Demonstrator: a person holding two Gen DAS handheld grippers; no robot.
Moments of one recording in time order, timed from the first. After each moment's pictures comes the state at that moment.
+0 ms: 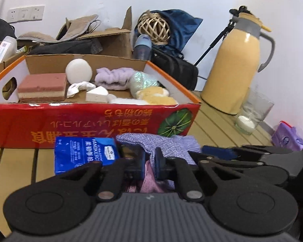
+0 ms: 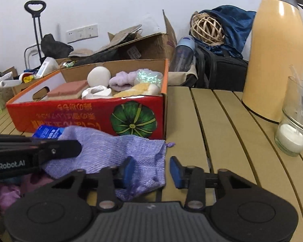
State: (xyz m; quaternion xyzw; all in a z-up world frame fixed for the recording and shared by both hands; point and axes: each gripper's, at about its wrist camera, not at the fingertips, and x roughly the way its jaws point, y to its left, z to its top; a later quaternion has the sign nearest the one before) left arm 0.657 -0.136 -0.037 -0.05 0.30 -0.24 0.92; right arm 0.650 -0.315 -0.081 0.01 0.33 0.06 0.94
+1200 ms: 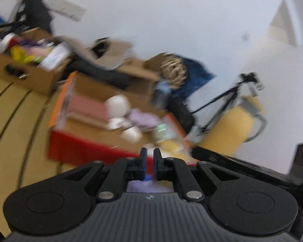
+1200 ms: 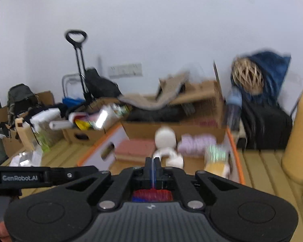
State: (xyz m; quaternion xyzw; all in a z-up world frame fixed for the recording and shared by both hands) left arm 0.651 0.009 0.021 -0.22 0.27 -0.22 0.91; right arm 0.651 -0.235 0.024 0.06 0.27 0.15 0.95
